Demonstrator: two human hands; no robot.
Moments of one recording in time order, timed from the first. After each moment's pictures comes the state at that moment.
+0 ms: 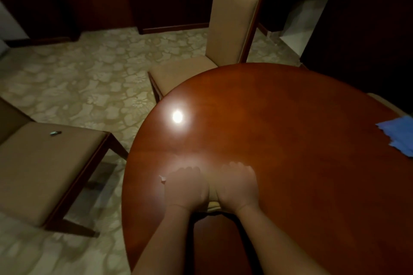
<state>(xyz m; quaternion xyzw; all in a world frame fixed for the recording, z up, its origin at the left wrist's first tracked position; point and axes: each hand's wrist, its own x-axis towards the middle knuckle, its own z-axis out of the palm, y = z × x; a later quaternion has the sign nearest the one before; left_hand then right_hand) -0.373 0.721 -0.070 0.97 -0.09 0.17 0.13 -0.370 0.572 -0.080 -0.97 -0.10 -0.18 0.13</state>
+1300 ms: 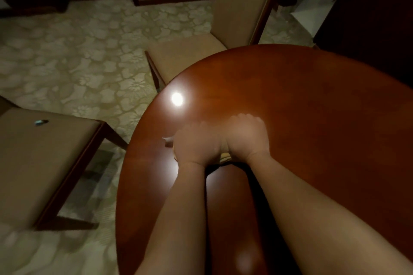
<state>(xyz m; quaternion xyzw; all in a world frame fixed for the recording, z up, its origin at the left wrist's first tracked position) -0.241 0.724 -0.072 0.97 -0.03 0.24 0.09 -0.224 0.582 -0.070 -0.97 -0.14 -0.18 0.11</state>
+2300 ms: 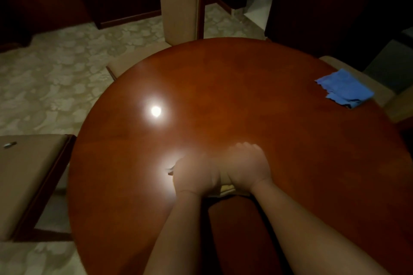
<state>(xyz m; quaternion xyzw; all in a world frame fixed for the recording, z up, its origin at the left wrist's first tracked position) -0.409 0.577 -0.069 0.97 -0.16 0.15 0.11 -0.417 0.421 -0.075 -0.97 -0.10 -0.18 0.12</state>
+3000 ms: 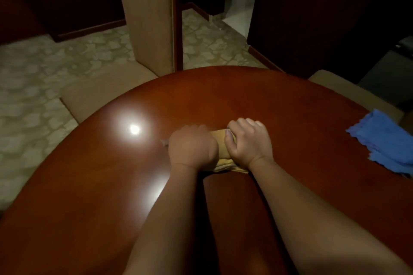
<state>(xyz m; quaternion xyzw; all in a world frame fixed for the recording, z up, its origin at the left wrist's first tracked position) -0.100 0.514 -0.079 0.92 -0.25 0.27 0.15 -0.135 0.362 -0.082 -0.97 -0.01 -0.23 0.10</state>
